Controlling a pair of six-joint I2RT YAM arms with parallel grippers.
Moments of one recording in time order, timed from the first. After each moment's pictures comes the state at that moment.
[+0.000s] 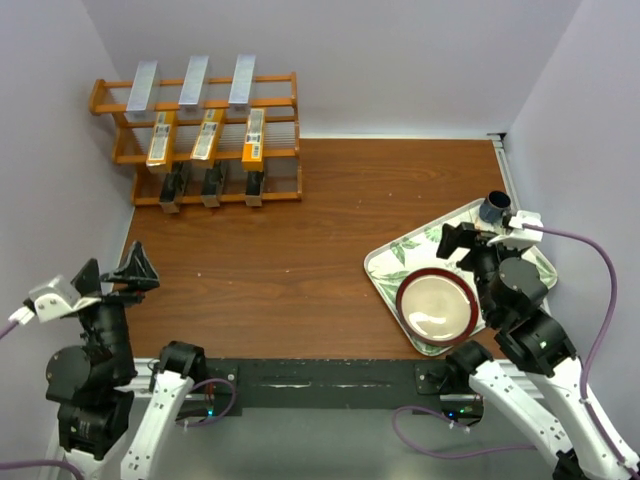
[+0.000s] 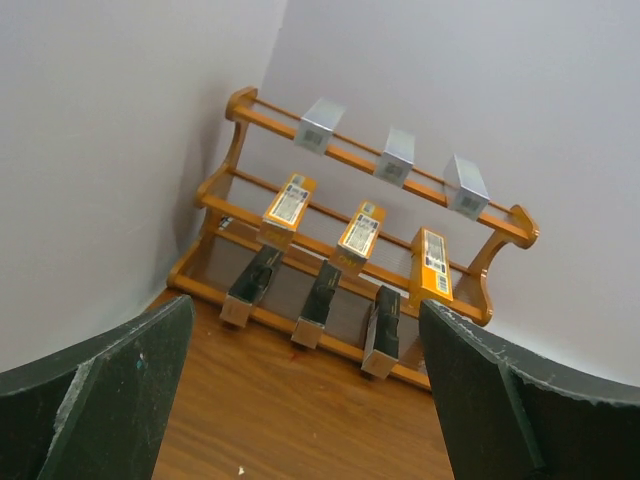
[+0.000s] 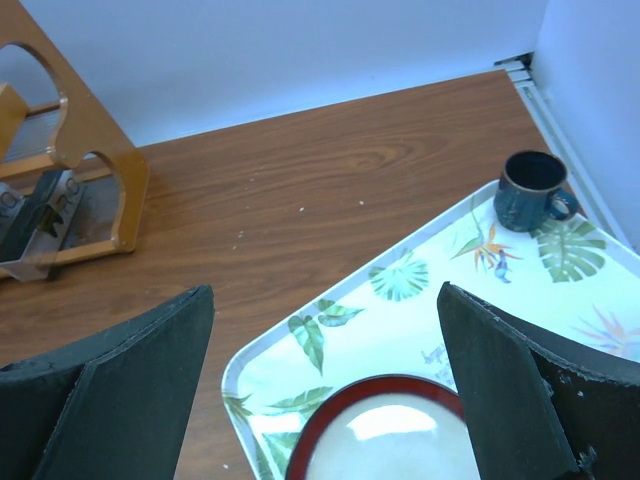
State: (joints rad) left arm -0.22 0.09 0.90 -0.52 -0.51 -0.24; right arm 0.54 0.45 0.80 -0.47 0.61 0.27
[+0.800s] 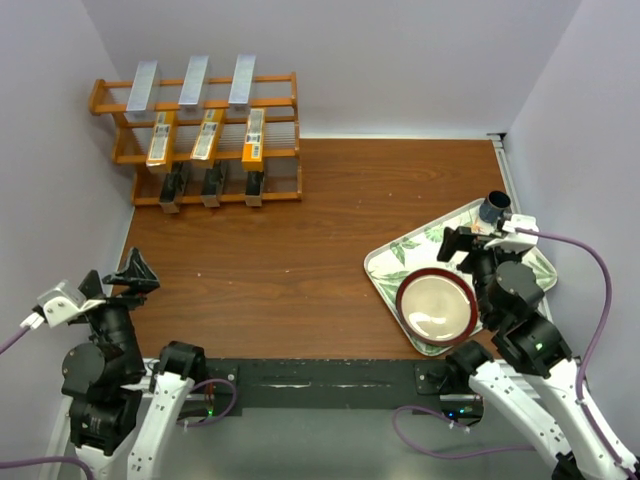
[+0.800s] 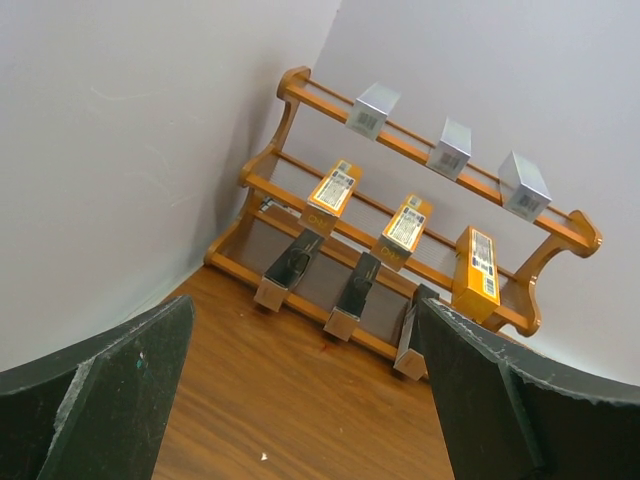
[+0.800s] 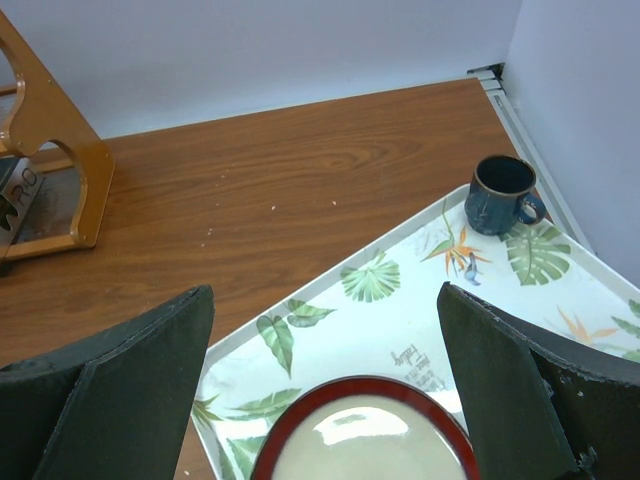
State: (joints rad) left arm -0.22 0.00 0.79 -0.54 -0.64 -0.27; right arm 0.54 0.41 0.75 -0.44 0.64 0.20
